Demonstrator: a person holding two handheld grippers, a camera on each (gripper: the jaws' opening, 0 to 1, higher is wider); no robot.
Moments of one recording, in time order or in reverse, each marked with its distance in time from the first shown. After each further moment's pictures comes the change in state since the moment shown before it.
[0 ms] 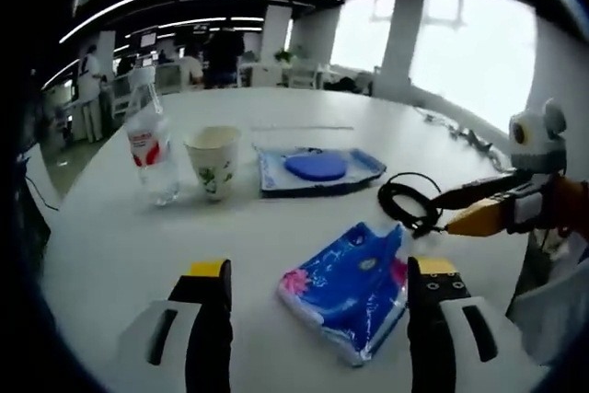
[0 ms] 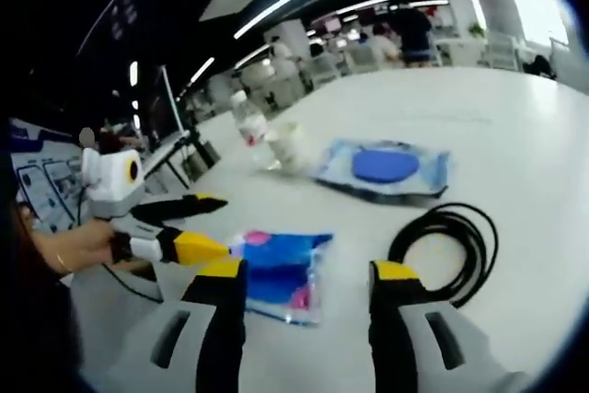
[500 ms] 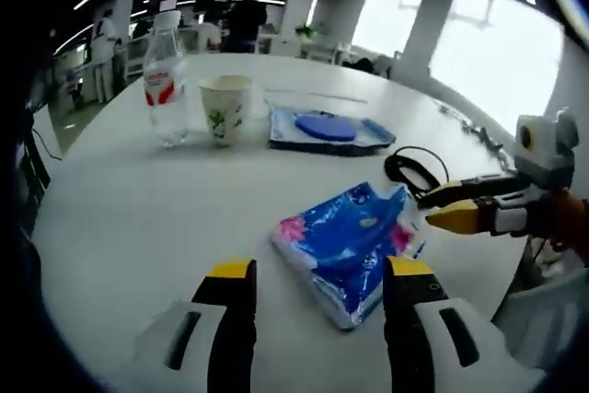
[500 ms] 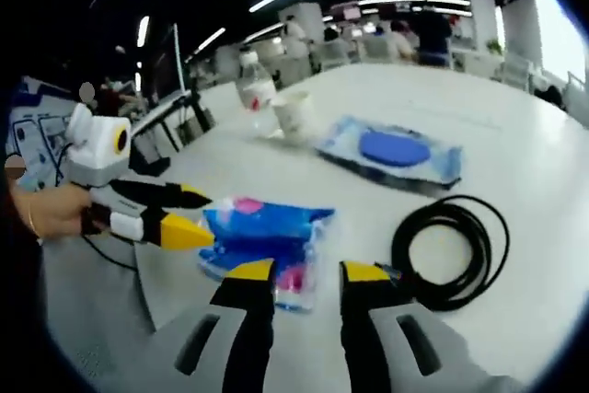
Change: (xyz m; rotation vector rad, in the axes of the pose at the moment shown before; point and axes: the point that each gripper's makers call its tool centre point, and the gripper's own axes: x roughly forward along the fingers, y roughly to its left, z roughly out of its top) left arm -0.008 0.003 -0.040 -0.085 0.112 0.057; right arm 0.017 -0.004 -0.025 -0.145 0.082 -0.056
